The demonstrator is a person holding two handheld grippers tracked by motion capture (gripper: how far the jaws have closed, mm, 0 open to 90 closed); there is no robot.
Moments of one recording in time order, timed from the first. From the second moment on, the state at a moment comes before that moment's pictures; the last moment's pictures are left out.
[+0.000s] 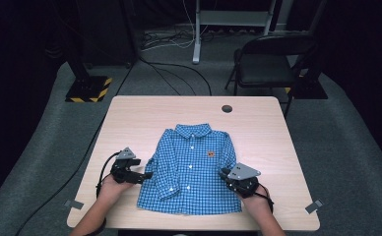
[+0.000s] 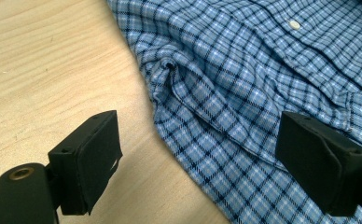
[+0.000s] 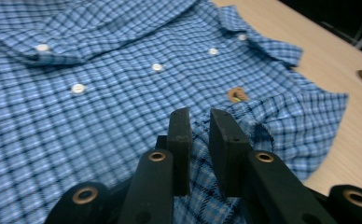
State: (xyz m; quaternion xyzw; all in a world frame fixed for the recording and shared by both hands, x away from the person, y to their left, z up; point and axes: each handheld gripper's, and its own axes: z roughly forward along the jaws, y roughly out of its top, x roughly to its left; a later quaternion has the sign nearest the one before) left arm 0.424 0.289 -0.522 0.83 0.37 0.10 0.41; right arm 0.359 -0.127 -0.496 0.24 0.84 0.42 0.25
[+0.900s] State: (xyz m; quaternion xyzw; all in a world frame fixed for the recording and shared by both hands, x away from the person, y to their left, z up) left arm 0.424 0.289 -0.523 0.83 0.37 0.10 0.41; right arm 0.368 -0.116 -0.522 0.22 0.88 0.41 0.13
